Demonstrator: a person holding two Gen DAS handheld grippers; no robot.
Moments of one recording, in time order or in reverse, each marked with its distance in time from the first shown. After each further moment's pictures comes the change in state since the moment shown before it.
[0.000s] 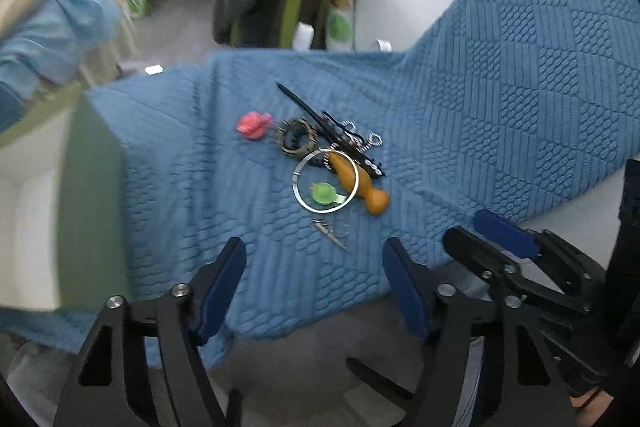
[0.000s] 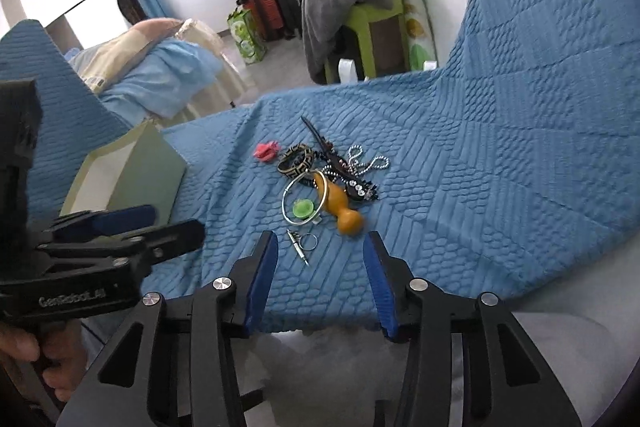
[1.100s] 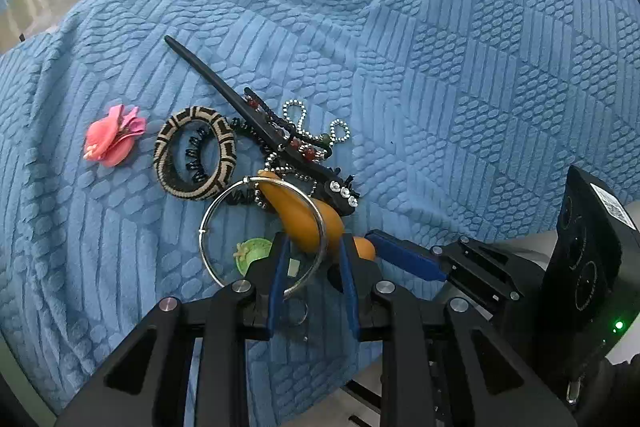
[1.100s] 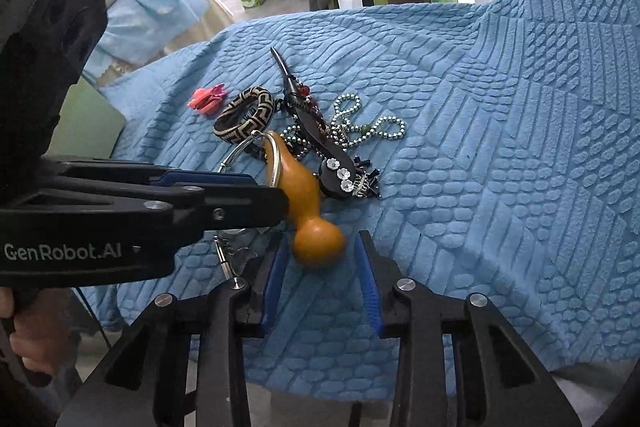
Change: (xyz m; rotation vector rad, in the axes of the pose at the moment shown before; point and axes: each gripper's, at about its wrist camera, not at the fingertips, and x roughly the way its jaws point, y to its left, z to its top) left arm 0.149 -0.012 0.057 0.047 0.215 -0.256; right arm 0.122 -0.027 0.009 -0.067 0.185 0.002
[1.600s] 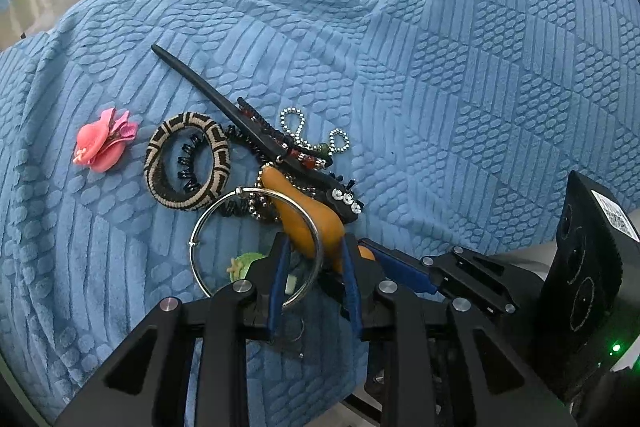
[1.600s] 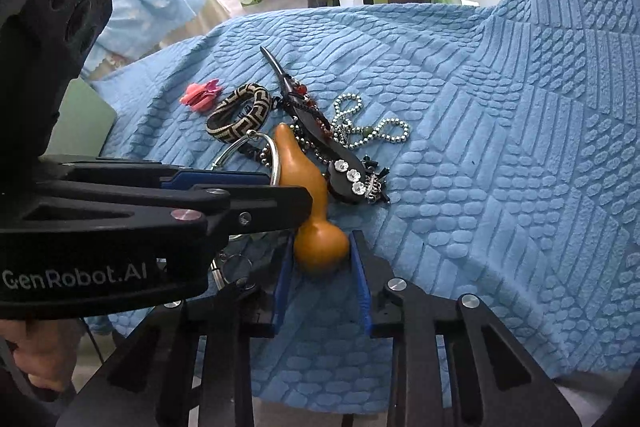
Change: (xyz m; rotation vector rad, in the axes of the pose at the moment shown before) left arm 0.006 -0.006 -0.001 -0.018 -0.044 -0.005; right arm 0.011 0.002 0.003 -0.023 -0.005 -0.032
